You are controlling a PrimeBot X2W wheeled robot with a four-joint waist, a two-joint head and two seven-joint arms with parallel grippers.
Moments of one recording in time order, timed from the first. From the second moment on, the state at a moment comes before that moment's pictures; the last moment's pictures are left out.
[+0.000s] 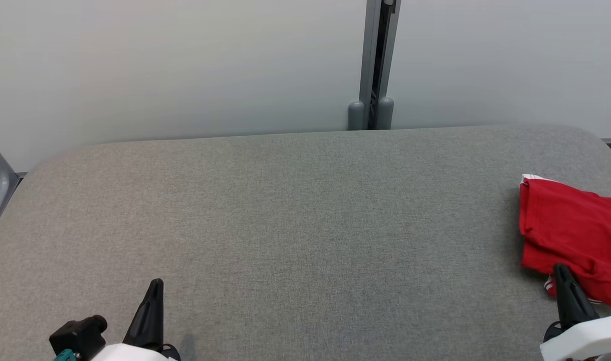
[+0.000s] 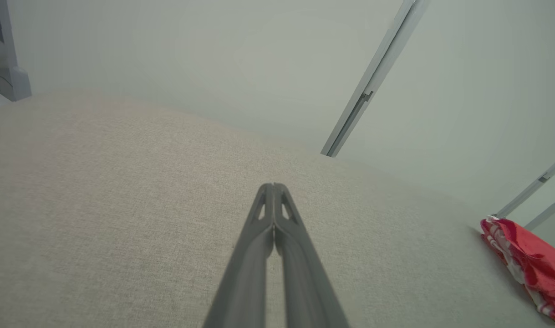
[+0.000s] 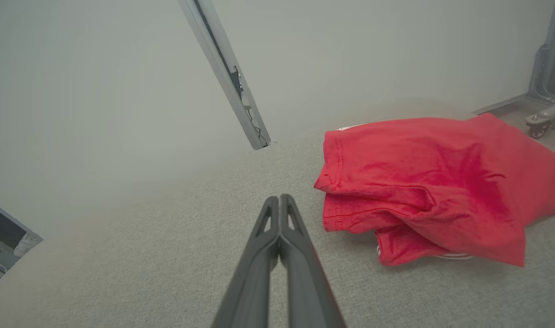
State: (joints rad) left arm 0.07 0.21 -0.22 0.17 -0.66 0.07 -0.19; right arm 0.05 -0.04 -0.17 0.12 0.42 0.13 0.03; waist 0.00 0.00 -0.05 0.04
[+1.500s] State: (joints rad) left arm -0.05 0.12 -0.24 0.23 -1.20 -0.04 -0.23; right arm -0.12 -0.05 -0.35 0.28 1.00 0.13 0.29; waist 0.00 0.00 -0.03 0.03
